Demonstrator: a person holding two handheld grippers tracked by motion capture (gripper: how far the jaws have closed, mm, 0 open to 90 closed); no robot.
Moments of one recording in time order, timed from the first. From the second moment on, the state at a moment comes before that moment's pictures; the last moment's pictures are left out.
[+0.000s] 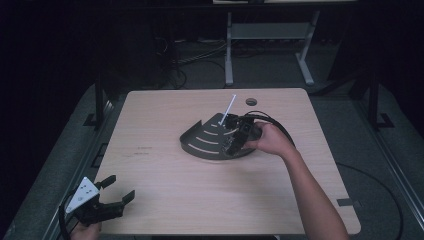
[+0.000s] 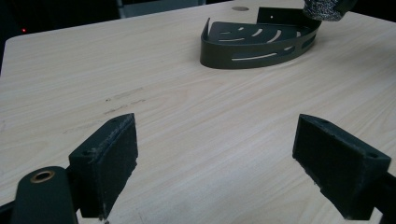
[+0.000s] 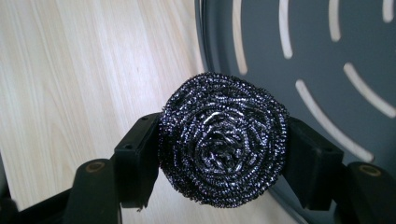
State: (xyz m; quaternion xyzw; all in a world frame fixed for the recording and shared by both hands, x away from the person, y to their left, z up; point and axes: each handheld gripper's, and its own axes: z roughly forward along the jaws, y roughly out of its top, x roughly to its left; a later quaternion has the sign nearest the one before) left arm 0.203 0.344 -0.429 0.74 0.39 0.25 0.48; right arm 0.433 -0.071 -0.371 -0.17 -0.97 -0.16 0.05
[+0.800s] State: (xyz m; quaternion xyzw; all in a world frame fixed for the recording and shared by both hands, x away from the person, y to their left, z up) left arm 0.203 0.346 -0.431 0.74 0.40 0.25 0.48; right arm 0.470 -0.063 -0.376 -0.19 -0.97 -0.16 0.05
